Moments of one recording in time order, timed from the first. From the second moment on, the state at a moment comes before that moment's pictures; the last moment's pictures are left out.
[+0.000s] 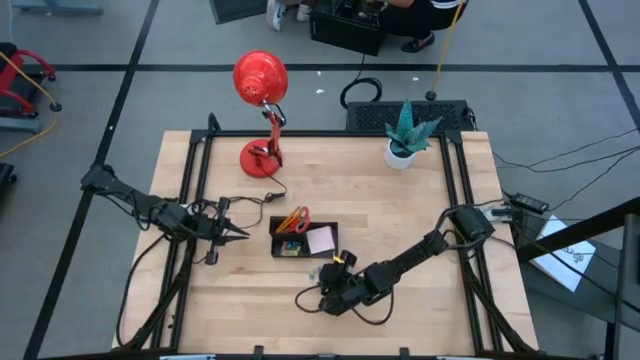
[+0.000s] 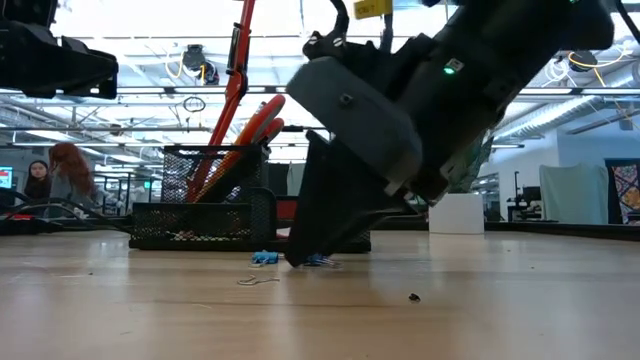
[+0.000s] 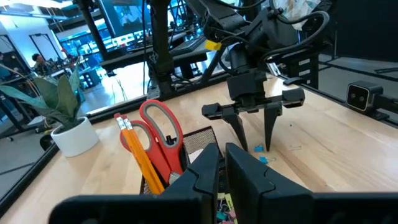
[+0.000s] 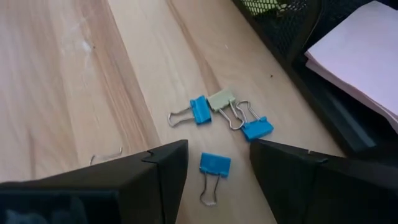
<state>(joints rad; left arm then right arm) -0.45 0.22 0.06 0.07 -0.26 0.23 0.49 2.15 1.29 -0.16 0.52 0.79</state>
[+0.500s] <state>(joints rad) -0.45 0.22 0.06 0.06 -0.26 0.22 0.50 2.15 1.29 -0.25 0.46 0.88</state>
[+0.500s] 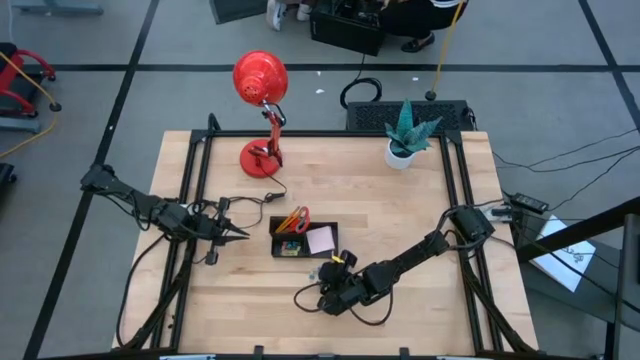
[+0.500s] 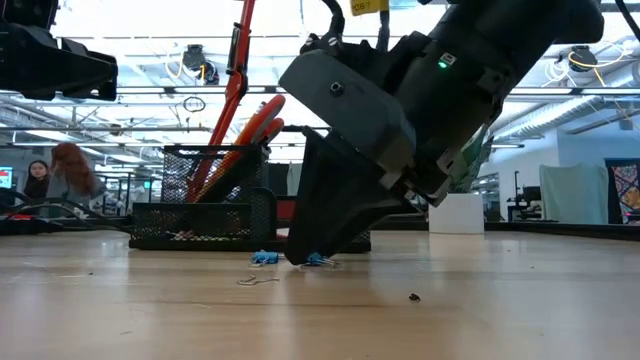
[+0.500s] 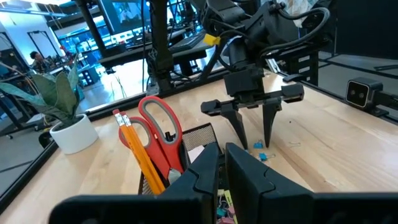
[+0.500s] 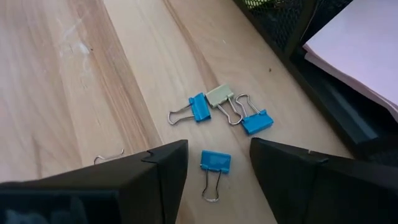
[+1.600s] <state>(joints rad) -0.45 0.22 0.06 0.06 -0.26 0.22 0.49 2.15 1.29 -0.34 0.39 0.87</state>
